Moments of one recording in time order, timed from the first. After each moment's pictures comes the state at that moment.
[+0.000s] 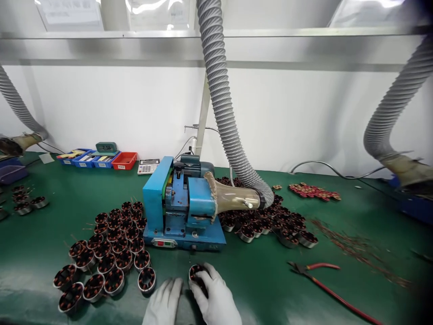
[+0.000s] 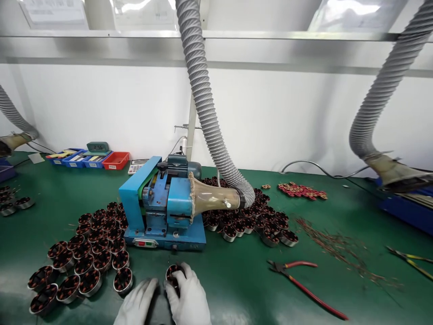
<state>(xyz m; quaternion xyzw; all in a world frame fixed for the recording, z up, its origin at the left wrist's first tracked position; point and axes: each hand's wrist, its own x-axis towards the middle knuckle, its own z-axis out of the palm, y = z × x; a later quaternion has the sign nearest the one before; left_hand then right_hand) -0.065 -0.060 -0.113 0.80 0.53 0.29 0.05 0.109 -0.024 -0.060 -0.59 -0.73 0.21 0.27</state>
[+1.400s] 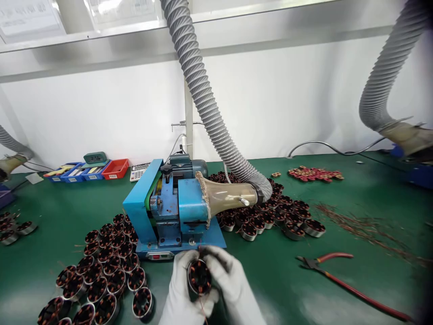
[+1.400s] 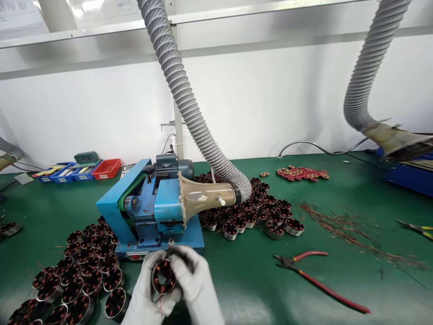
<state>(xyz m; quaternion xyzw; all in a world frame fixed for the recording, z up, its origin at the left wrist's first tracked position) 0.006 -0.006 -0.023 0.64 0.51 0.49 0.31 0.125 0.023 0.007 -0.42 -0.41 0.53 0.61</state>
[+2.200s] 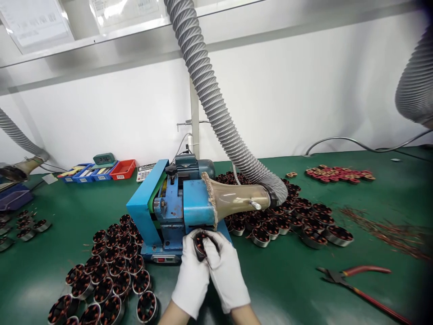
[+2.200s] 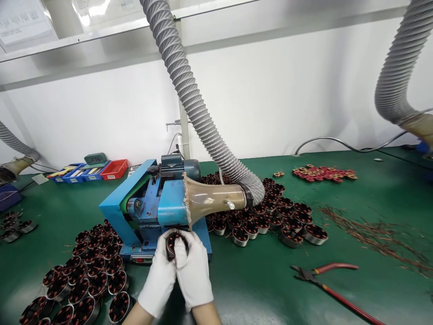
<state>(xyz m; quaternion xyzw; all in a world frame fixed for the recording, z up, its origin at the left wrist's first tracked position) 0.030 0.050 -0.017 0.54 0.51 0.54 0.40 0.111 0.054 -0.002 -0.55 -0.57 0.29 0.53</state>
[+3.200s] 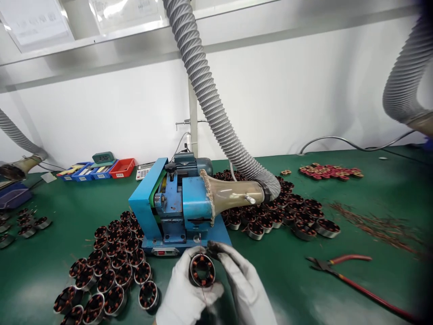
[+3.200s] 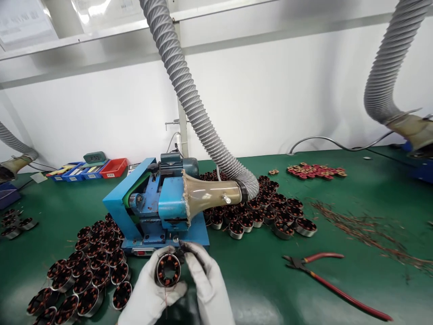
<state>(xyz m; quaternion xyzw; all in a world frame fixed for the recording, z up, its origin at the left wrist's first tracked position) 0.009 0.002 -0.007 0.54 0.48 0.49 0.49 0.136 0.004 0.004 -0.42 -0.46 0.50 0.60</state>
